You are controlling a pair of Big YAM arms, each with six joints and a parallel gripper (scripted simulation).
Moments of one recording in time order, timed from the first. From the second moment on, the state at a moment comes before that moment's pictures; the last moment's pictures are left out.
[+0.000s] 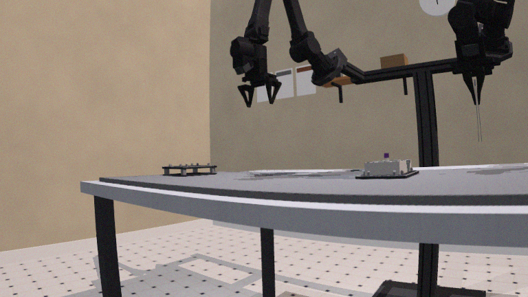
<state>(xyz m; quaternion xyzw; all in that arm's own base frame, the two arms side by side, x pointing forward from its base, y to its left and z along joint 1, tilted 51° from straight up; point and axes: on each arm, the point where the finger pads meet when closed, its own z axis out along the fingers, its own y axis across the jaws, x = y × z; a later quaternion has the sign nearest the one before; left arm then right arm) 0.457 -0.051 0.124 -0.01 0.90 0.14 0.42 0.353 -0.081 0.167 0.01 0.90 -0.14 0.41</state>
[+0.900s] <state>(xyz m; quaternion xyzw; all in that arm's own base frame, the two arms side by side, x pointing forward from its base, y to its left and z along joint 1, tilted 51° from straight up) 0.453 -0.016 0.133 -0.01 0.90 0.14 0.42 0.353 -0.081 0.167 0.01 0.90 -0.14 0.41</state>
